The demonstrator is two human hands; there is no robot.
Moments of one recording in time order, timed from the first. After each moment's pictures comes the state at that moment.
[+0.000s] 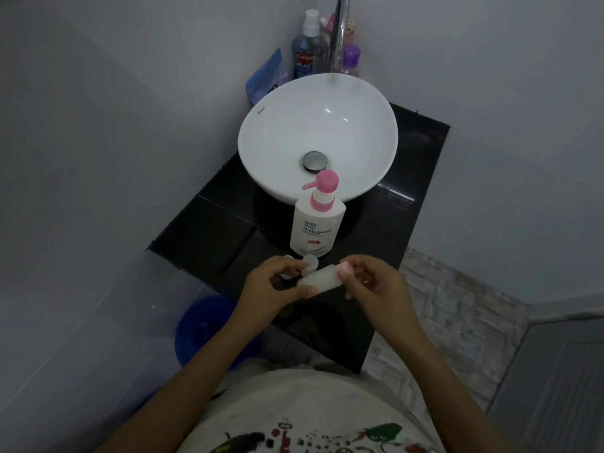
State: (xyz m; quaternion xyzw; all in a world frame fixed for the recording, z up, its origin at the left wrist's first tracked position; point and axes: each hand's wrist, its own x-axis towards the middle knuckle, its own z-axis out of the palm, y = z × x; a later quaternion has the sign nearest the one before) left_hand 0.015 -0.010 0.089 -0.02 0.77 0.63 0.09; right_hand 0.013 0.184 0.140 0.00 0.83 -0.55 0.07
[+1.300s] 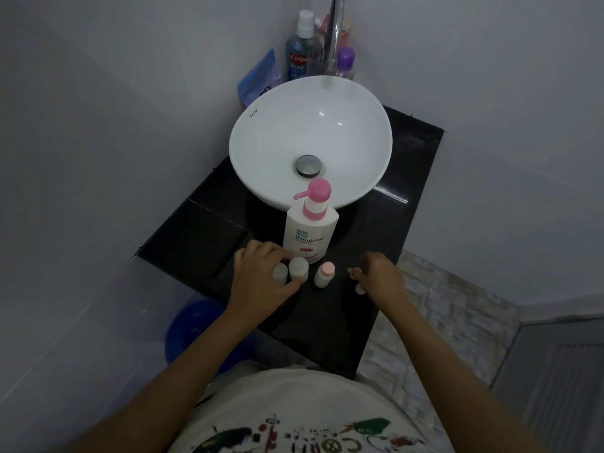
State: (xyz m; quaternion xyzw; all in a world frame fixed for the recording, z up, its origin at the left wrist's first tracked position) left_hand -0.021 -0.005 0.078 0.04 0.95 0.31 -0.06; right_hand -0.072 0.227 0.042 0.06 0.97 -0.16 0.16
